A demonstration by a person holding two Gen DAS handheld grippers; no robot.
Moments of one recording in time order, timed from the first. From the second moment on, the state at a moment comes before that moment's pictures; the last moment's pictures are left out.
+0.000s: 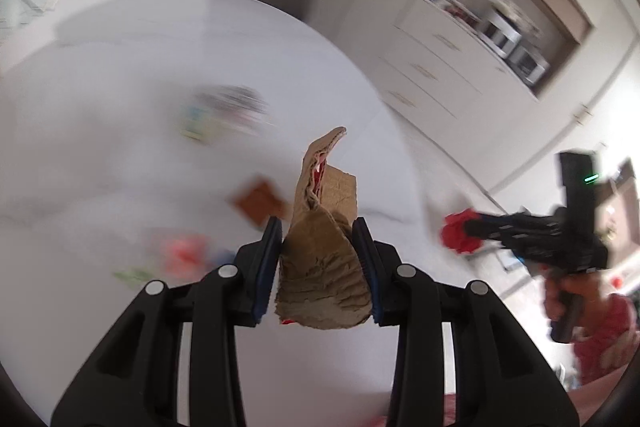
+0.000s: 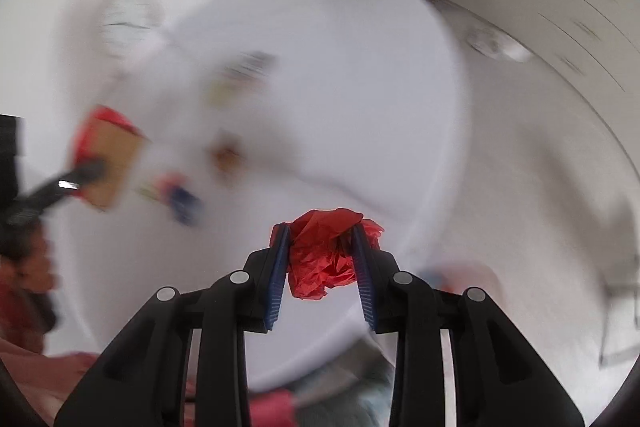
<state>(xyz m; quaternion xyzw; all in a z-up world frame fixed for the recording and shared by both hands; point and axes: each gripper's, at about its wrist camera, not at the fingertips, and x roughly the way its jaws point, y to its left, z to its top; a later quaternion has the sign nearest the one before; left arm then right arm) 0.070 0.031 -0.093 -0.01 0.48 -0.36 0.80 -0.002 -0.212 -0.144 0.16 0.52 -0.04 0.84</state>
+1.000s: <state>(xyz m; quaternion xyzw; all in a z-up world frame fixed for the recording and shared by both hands) -0.097 -0.262 -0.268 0.19 0.63 -0.44 0.61 -0.196 -0.406 -0.235 0.27 0.53 -0.20 0.78</state>
